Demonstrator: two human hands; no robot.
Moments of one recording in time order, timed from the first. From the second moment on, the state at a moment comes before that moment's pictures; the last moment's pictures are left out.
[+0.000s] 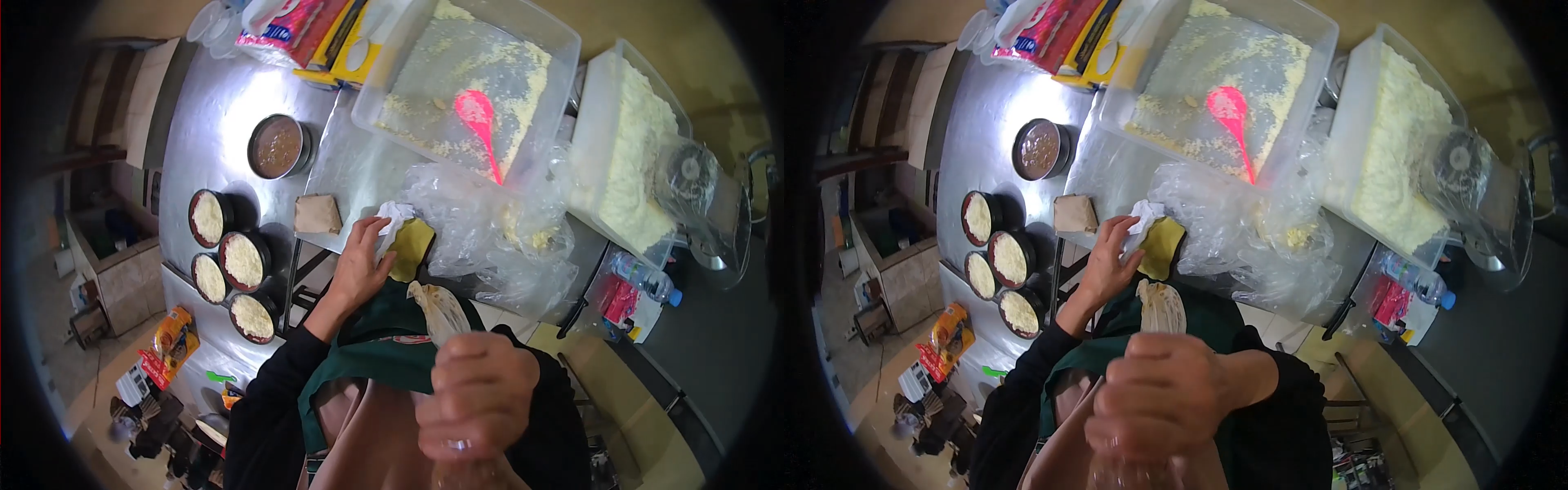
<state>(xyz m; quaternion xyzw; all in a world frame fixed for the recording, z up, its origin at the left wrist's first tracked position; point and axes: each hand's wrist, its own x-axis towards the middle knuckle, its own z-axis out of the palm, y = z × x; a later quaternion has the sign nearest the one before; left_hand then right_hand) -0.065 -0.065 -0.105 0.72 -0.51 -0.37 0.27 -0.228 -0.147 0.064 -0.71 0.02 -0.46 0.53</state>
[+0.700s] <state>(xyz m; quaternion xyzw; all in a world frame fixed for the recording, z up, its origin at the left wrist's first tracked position) -0.076 0.005 -0.080 0.73 -0.55 -0.31 0.27 -0.275 -0.106 0.069 -0.83 0.27 -0.23 0.43</state>
